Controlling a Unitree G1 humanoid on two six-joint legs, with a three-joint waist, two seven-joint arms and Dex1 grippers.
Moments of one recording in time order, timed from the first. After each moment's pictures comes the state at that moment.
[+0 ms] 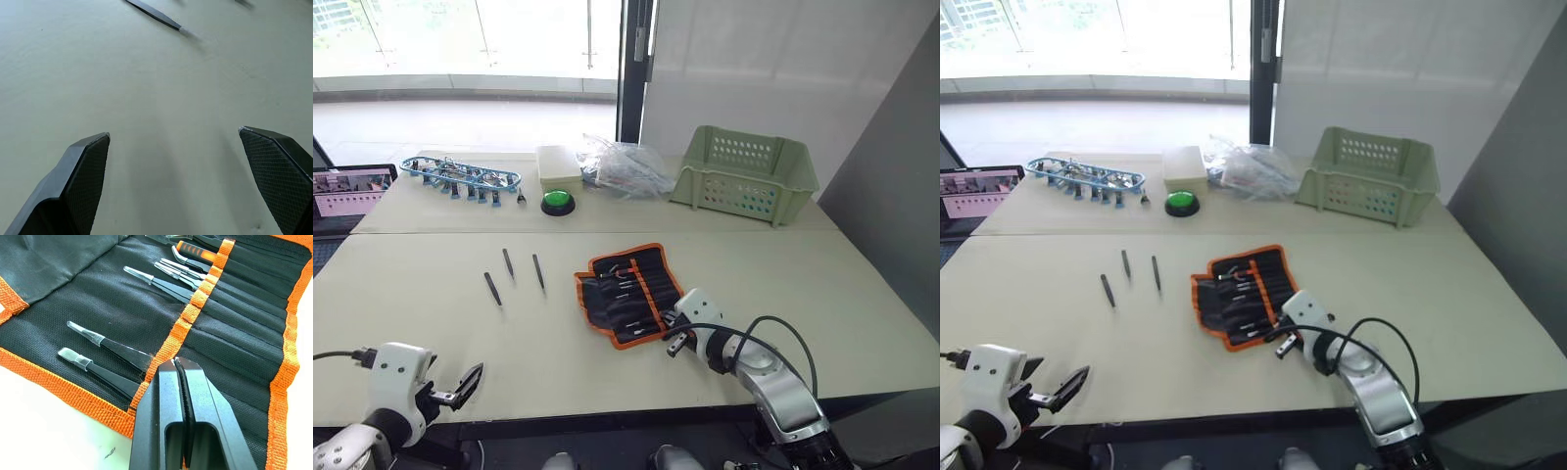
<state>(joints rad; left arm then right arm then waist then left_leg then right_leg) 0.50 0.29 0.65 -0.72 -0.30 0.69 -0.55 -0.17 -0.34 0.23 -0.19 0.03 0.48 0.53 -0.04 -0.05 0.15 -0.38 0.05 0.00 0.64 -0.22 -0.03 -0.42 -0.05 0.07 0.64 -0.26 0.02</state>
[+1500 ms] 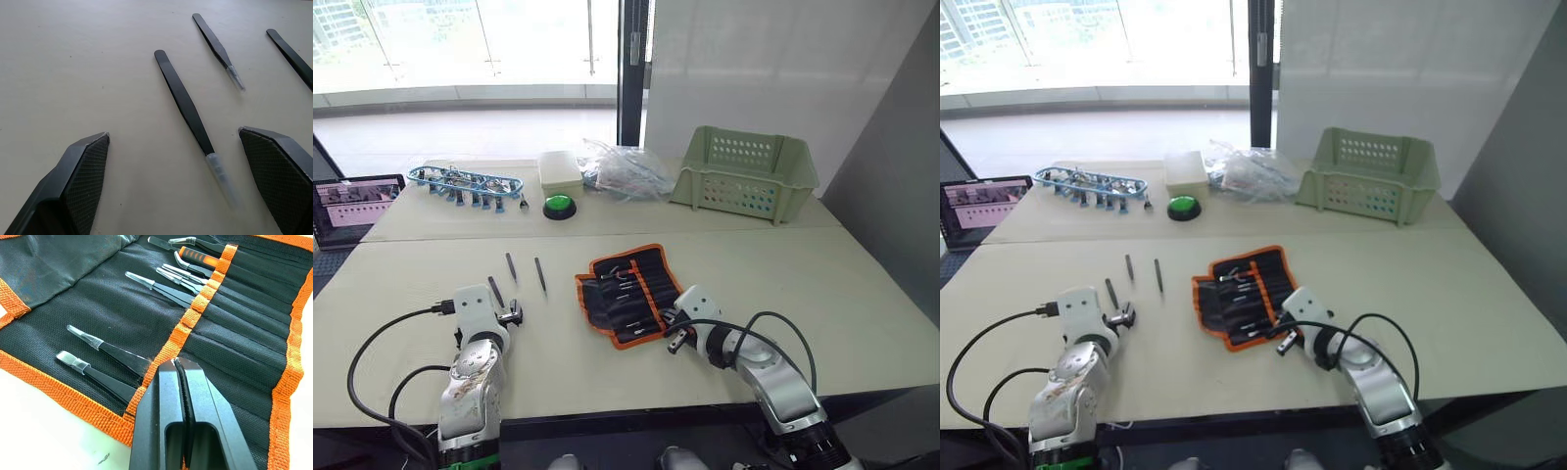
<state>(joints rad) -0.14 0.10 0.33 -0.19 -0.11 0.63 0.10 -0.21 -0.34 0.22 -0.15 0.03 0.46 0.57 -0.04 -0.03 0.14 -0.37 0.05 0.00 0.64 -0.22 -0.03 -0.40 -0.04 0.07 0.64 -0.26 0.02</state>
